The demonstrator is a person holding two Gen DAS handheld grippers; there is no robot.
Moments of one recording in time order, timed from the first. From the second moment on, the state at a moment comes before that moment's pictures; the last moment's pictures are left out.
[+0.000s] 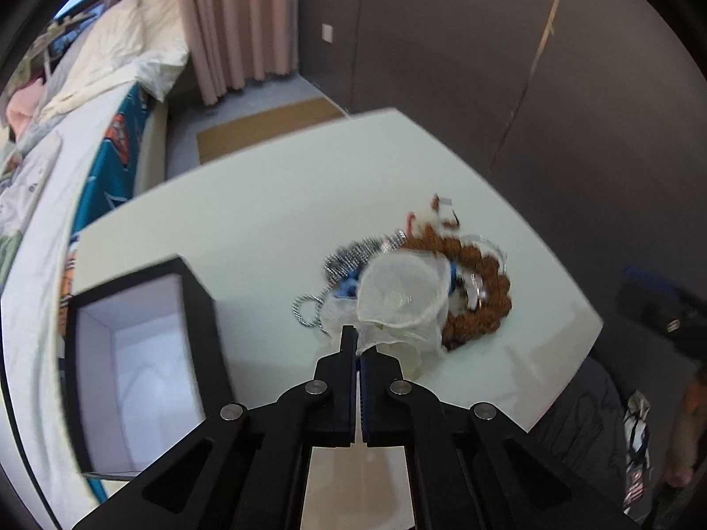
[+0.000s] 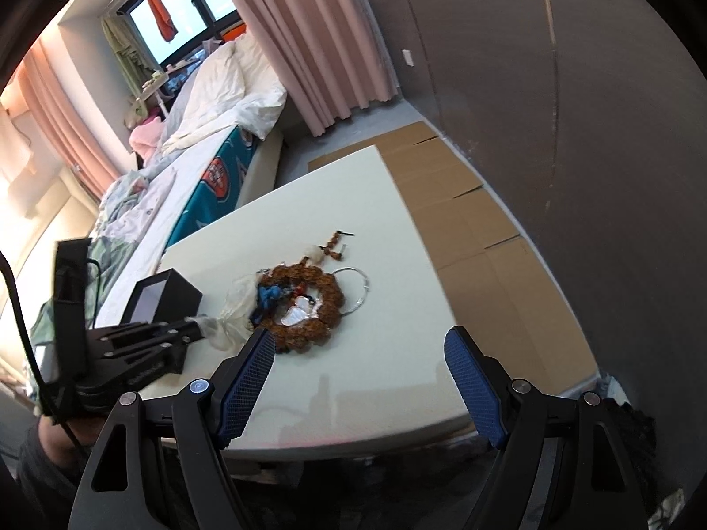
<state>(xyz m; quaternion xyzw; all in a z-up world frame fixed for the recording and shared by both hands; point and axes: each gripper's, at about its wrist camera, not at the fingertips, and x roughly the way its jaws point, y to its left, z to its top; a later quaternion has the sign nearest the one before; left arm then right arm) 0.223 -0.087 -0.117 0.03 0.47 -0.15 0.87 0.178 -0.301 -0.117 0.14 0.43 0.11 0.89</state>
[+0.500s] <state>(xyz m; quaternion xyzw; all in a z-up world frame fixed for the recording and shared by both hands) 0.211 -0.036 -0.049 -0.02 0.41 -0.11 0.91 0.224 -0.221 -0.129 0.12 0.46 0.21 0.85</state>
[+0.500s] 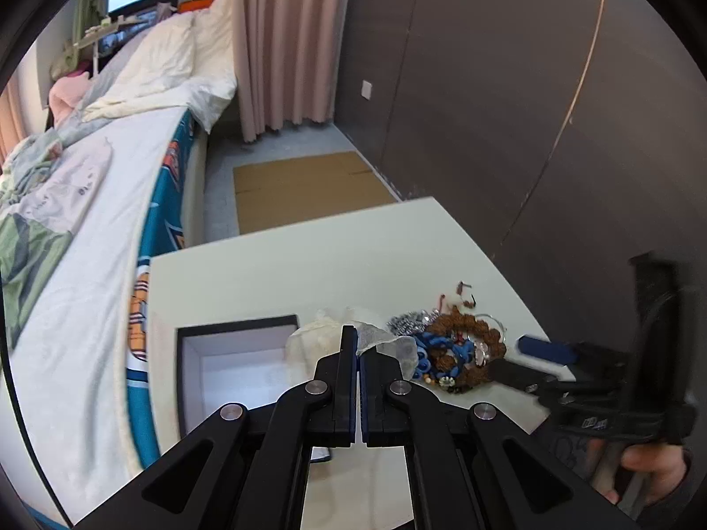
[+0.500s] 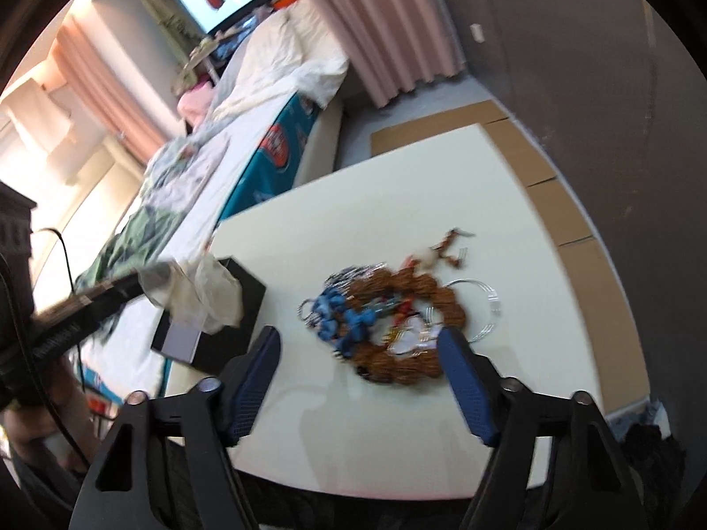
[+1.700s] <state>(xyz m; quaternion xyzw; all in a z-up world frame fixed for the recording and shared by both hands) 0.194 0.071 -0.045 -0.15 0.39 -0.06 0.91 0.230 -0.139 -0.057 0.05 0.43 0.26 0.86</state>
